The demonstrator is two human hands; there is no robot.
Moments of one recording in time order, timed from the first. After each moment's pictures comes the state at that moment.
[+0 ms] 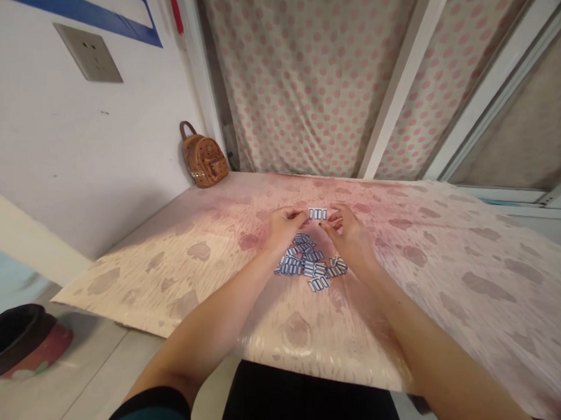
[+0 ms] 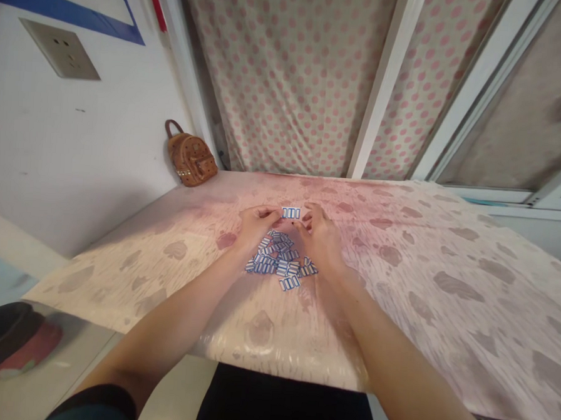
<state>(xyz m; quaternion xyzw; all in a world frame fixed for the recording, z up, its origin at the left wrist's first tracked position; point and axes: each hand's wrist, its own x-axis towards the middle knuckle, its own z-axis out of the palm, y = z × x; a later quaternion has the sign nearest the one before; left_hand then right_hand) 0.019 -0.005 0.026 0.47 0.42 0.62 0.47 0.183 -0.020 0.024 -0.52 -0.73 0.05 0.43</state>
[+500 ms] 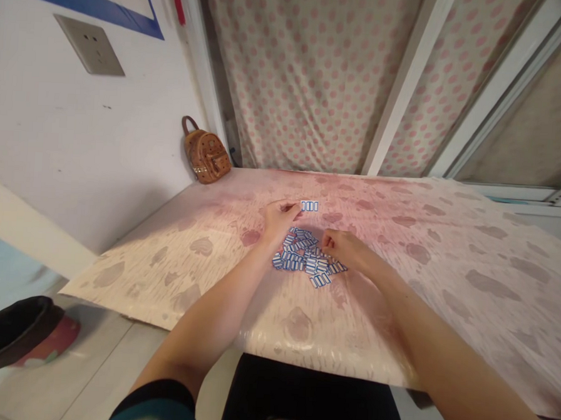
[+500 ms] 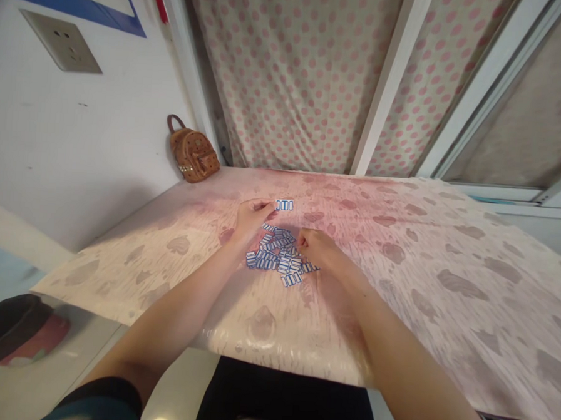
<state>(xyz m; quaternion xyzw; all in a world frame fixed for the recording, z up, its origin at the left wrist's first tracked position) 0.006 0.004 0.027 0.45 0.44 0.64 0.44 0.191 -0.011 0.005 -0.54 -0.81 0.17 0.13</state>
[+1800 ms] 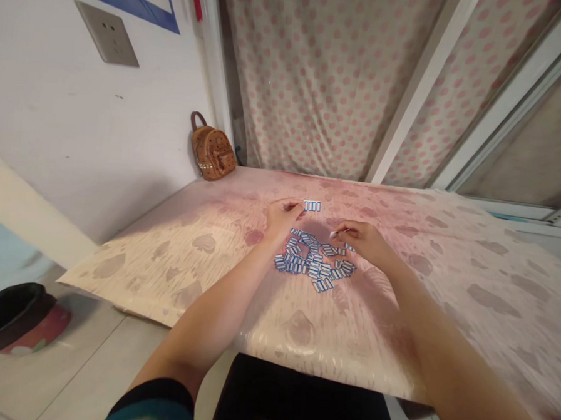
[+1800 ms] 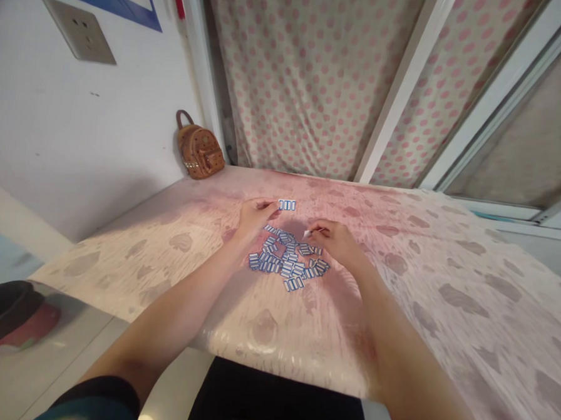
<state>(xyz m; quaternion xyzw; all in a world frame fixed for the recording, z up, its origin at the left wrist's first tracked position) -0.002 0.010 0.028 0.44 0.44 0.65 0.44 0.214 -0.003 0.027 -0.45 -0.76 0.34 0.34</state>
